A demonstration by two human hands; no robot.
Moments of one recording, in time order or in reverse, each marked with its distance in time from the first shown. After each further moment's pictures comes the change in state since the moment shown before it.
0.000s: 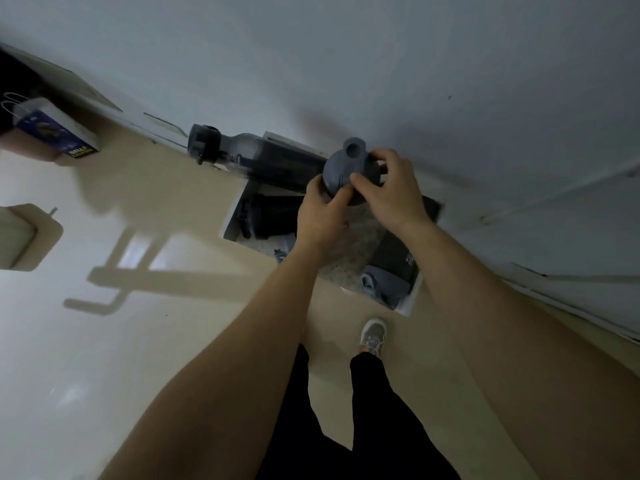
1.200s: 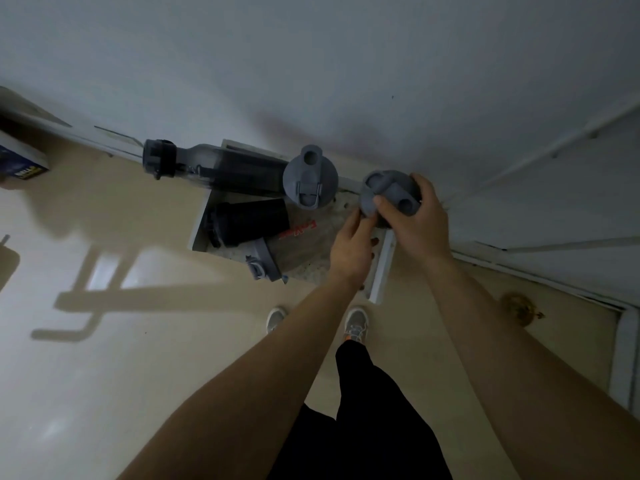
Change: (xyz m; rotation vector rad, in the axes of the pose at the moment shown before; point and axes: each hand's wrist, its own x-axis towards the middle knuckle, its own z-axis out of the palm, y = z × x) left_hand -0.062 0.003 0.077 -0.229 -0.269 -0.235; right_hand -0.055 0.049 -0.062 0.079 0.250 0.212
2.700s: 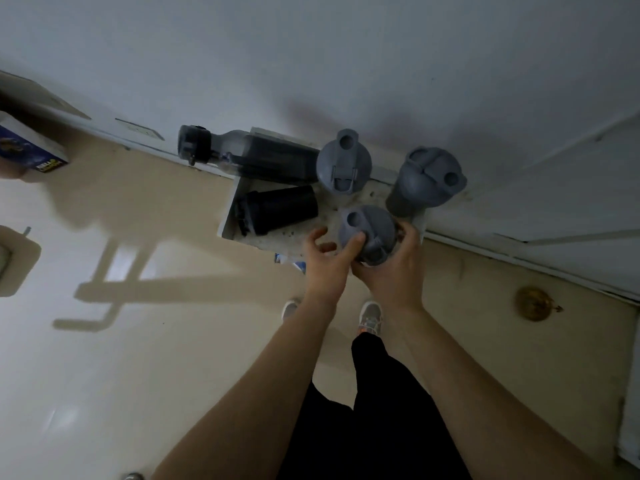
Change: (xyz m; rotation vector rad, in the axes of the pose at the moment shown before) left_hand -0.019 -0.040 -0.094 -0.019 0.231 -0.038; right_hand -0.086 0.042 0.091 -0.121 0.177 -0.210
